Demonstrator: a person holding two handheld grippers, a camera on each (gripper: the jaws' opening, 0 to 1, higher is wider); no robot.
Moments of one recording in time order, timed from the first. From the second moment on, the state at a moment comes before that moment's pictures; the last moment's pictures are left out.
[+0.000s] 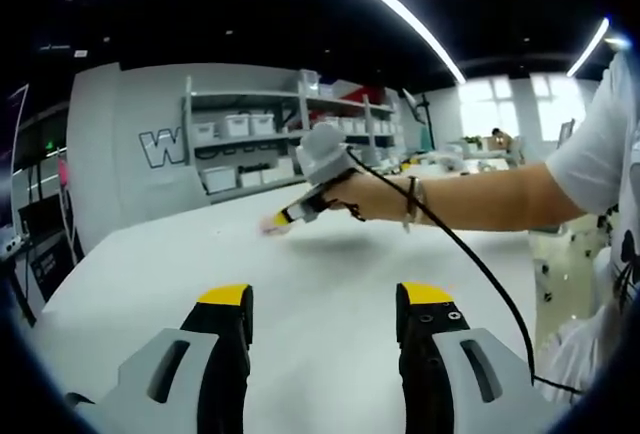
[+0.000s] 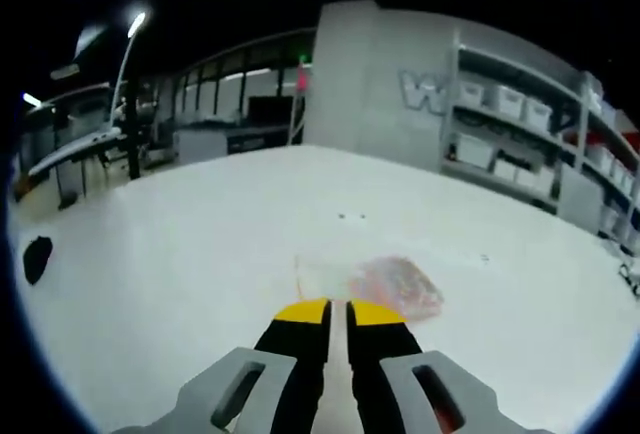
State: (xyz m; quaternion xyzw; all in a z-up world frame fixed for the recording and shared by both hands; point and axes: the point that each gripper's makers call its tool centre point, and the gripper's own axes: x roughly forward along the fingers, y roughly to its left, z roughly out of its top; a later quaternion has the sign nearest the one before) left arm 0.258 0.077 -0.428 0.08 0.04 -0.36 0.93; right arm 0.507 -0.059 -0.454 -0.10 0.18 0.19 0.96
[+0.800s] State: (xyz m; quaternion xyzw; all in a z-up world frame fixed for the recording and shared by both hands) left arm 0.257 0.080 -0.429 0.08 0.05 -0.36 0.93; right arm 0.492 -0.063 -0.456 -0.11 0.19 0.19 0.96
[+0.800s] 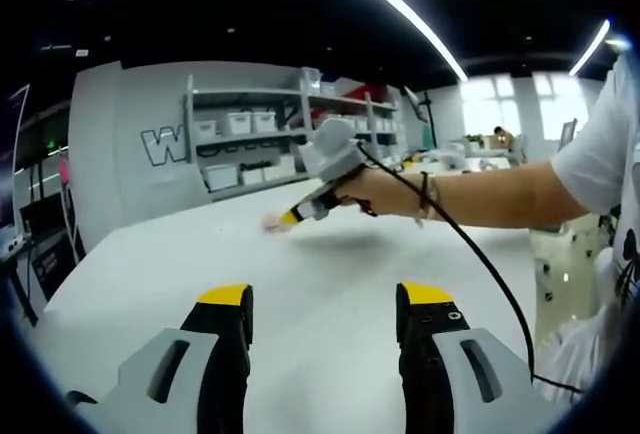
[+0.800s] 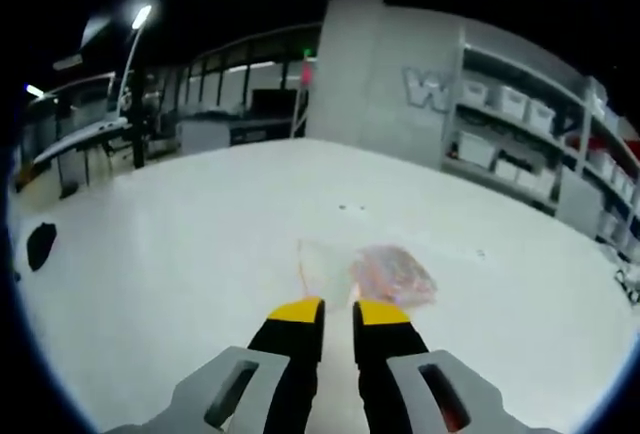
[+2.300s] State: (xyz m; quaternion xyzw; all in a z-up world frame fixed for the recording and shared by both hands) left arm 0.262 0.086 -0.425 0.09 0.04 -0.35 0.93; right arm 0.483 -0.061 -0.474 -0.12 0.23 0.21 0.94
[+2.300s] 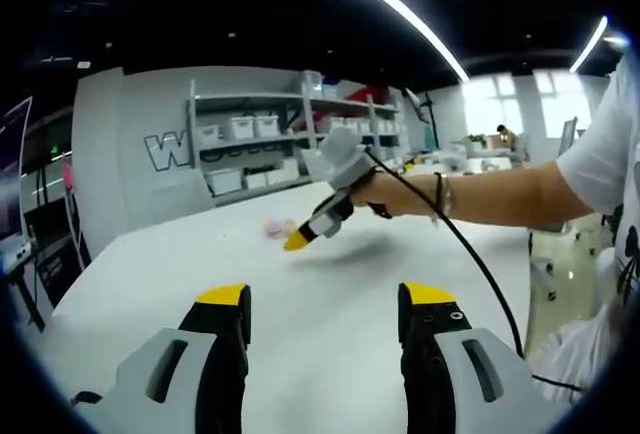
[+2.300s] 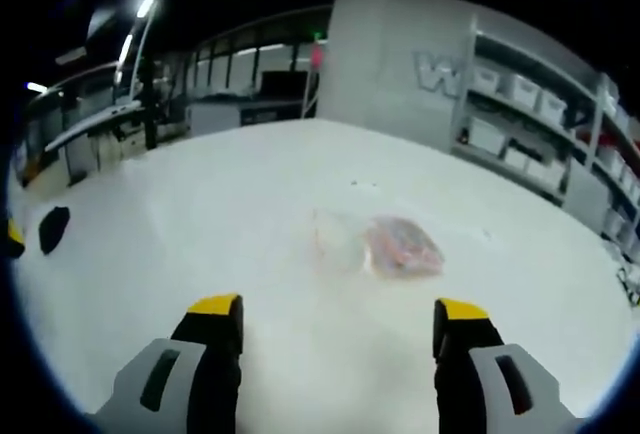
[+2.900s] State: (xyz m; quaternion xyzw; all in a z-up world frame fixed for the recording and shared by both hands) left arm 0.270 0.097 -0.434 0.11 0.06 -0.32 0.94; right arm 0.478 -0.057 -0.482 -0.12 0.25 0.23 0.93
